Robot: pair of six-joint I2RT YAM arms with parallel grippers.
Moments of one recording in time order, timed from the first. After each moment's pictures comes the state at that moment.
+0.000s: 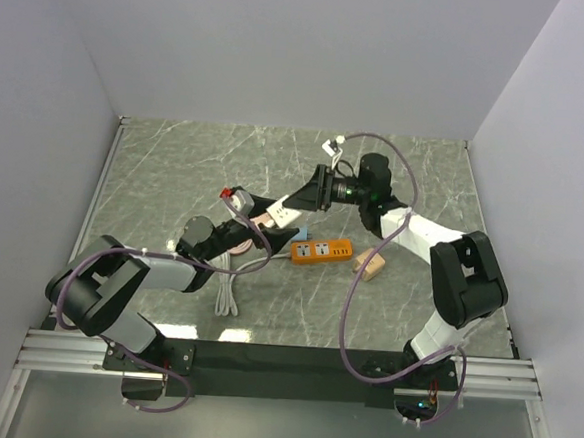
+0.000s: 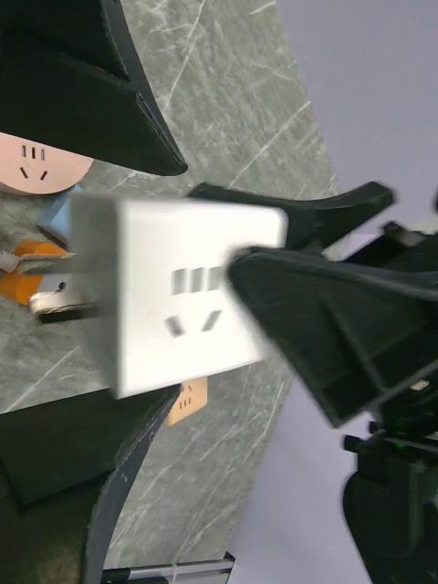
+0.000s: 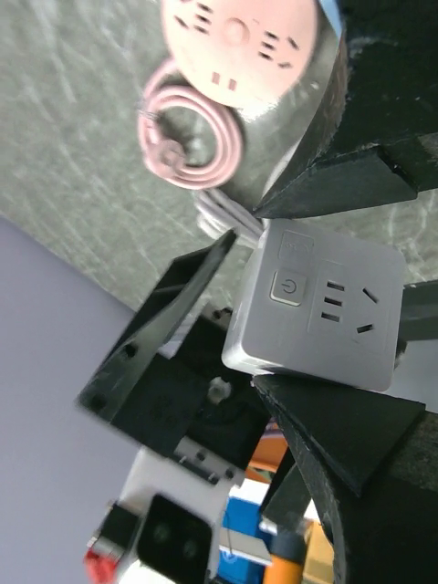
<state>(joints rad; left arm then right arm) -0.60 1.49 0.42 1.31 0.42 -0.24 0.41 1.68 0.97 0.54 -1.00 0.78</state>
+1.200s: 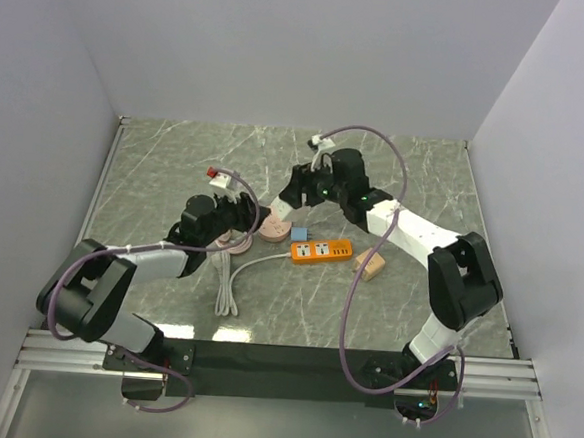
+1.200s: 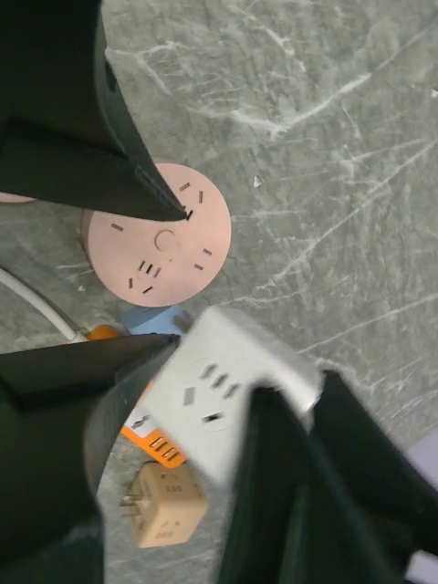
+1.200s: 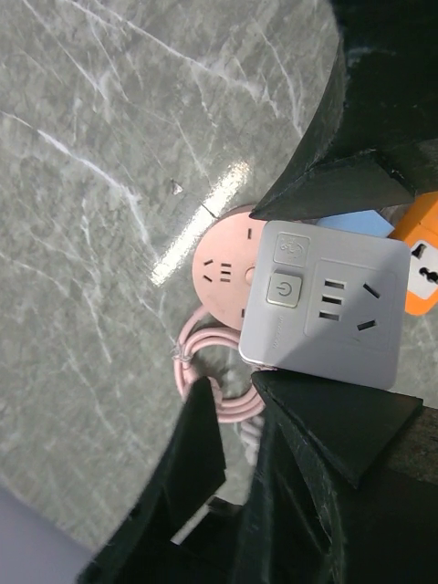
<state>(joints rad) -0.46 1.42 0.50 0.78 0.19 -0.40 0.52 1.68 1.16 0.08 -0.37 0.24</state>
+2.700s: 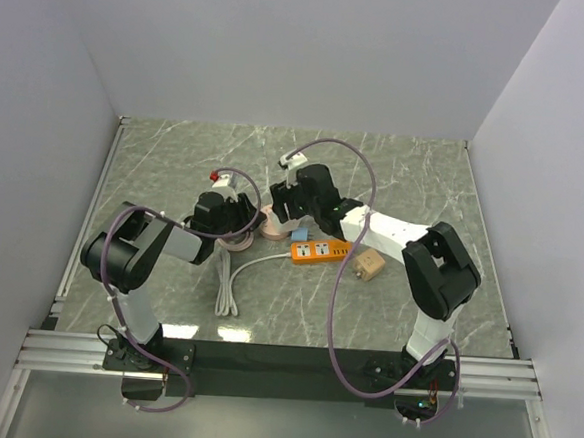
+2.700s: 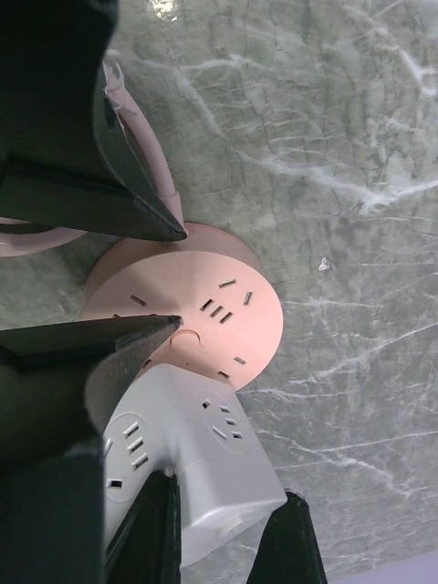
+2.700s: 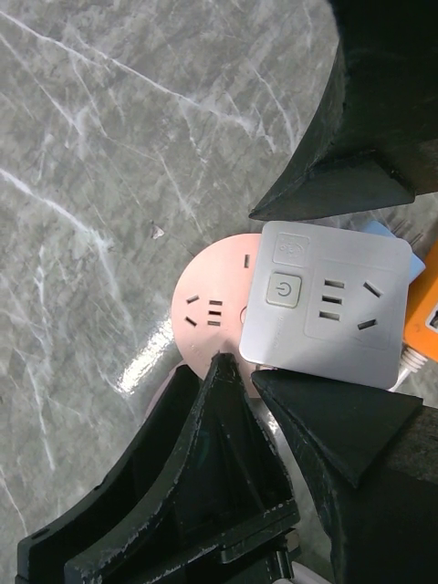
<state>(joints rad) -0.39 1.78 0.60 0.82 0.21 -0.57 0.69 1.80 1.18 0.07 -0.04 0.05</state>
